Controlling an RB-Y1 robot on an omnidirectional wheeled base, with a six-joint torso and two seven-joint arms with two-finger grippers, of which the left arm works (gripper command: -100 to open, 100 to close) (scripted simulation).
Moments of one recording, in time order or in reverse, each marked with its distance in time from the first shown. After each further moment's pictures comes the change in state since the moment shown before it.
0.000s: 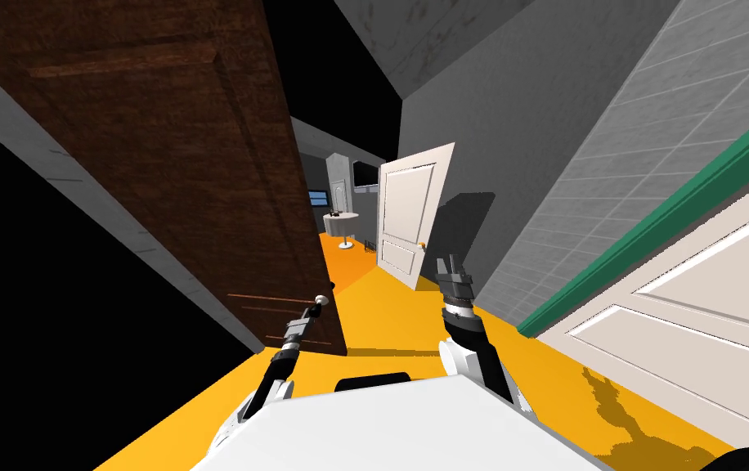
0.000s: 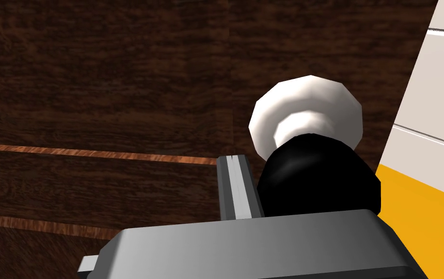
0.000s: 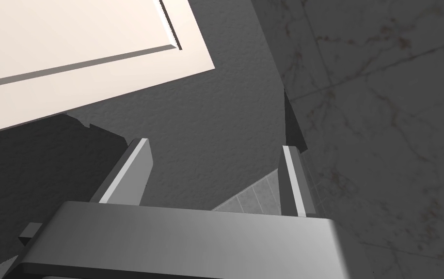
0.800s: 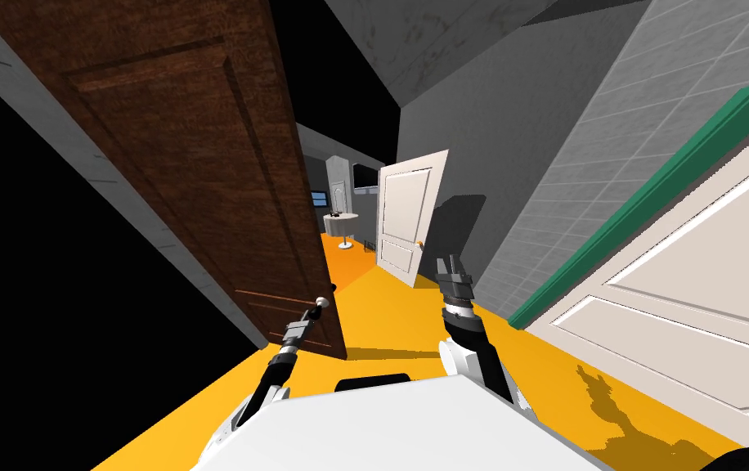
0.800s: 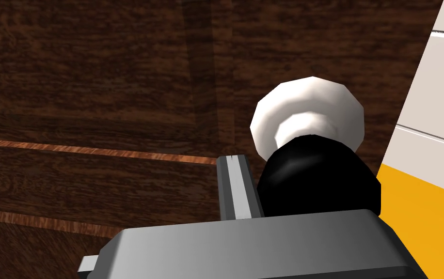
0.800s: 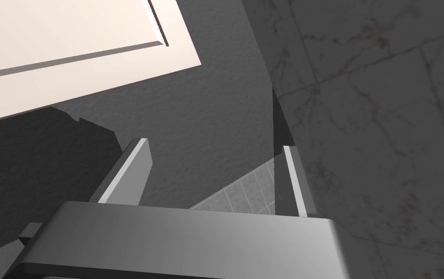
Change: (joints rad) arm 0.028 0.027 -0.032 -0.026 -0.017 -0.006 0.036
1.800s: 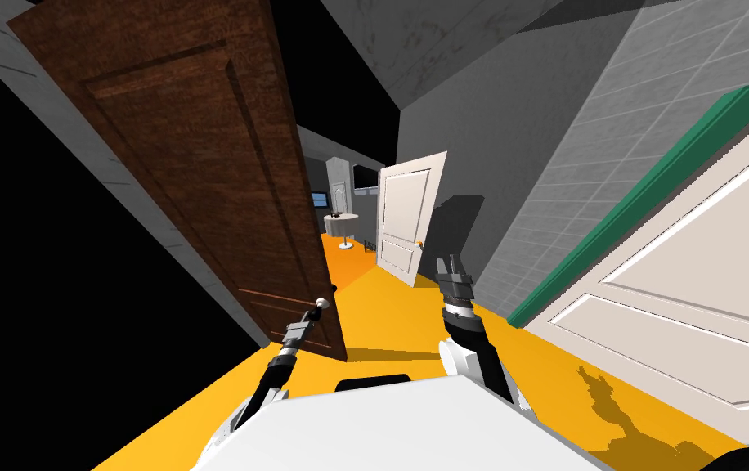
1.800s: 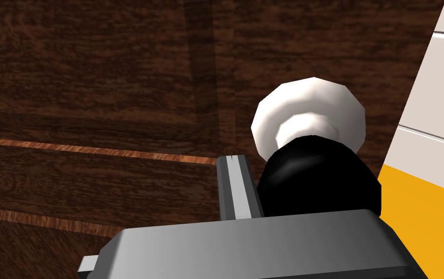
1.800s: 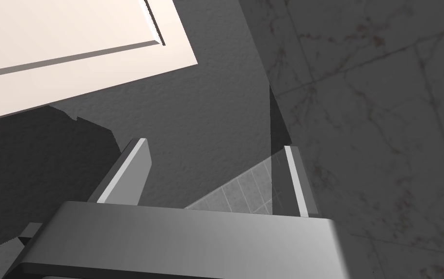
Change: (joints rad) arm -0.002 0.004 -0.011 0.020 -0.006 -0.020 0.015
